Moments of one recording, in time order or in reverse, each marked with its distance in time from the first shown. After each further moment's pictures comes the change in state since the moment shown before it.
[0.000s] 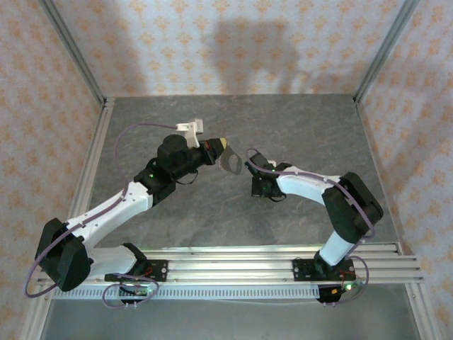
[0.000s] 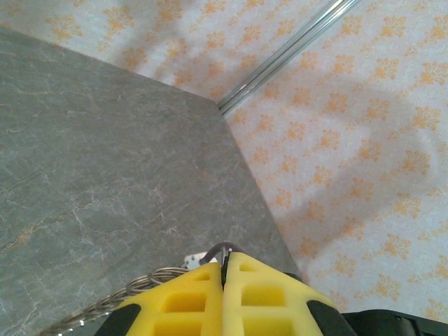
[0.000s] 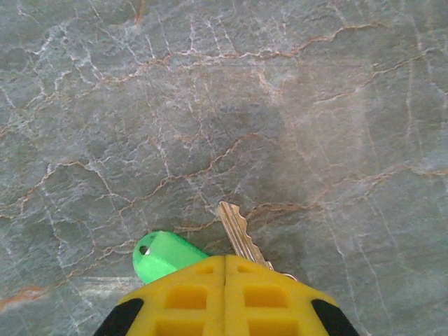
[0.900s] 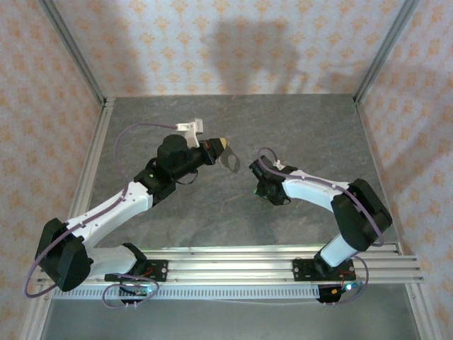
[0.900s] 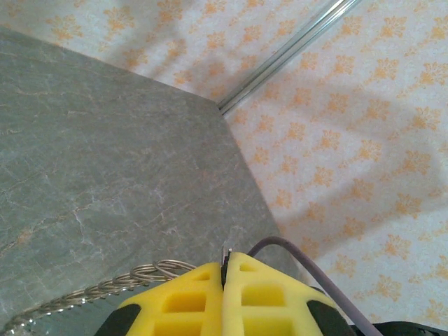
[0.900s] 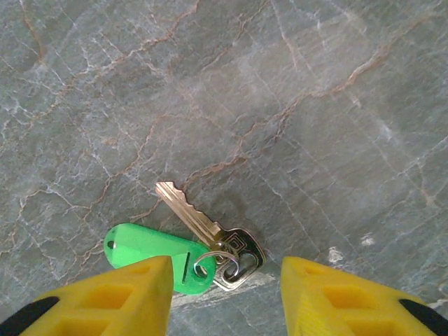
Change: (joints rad) left arm 0.000 0.000 0.000 0.000 -0.001 0.000; right arm -0.002 -0.071 -0.064 -0.025 0.016 0.362
